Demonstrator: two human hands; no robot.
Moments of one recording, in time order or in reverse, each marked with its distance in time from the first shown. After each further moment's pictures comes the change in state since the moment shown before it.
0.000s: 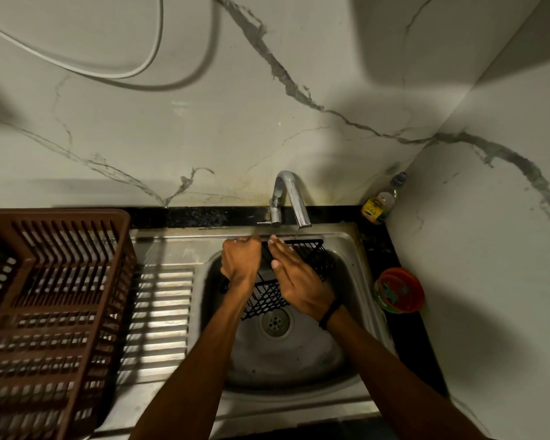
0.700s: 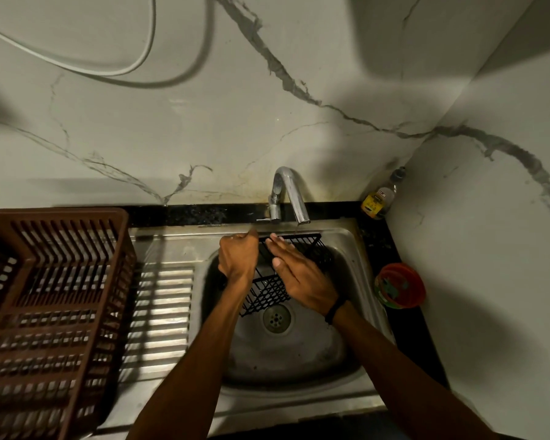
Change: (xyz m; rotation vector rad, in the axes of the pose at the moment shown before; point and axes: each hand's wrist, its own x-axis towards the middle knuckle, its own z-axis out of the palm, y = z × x) left_hand -0.001 0.002 -0.002 -0.033 -0.018 0.008; right_hand -0.005 0.007 -0.006 0.030 0.002 -0.060
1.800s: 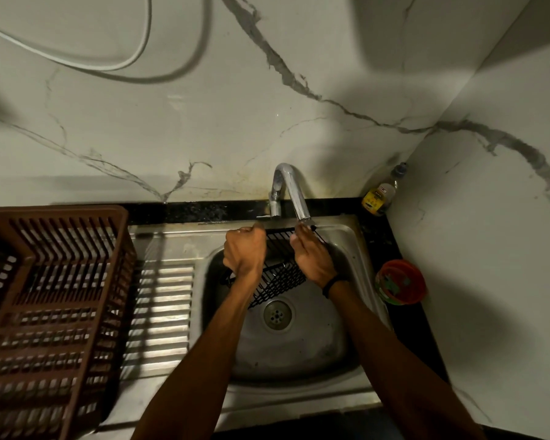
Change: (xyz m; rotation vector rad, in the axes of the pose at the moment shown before) left_hand -0.003 0.006 0.011 0.034 0.039 -0.036; right_hand 0.033 0.025 -0.004 0.100 0.102 0.420
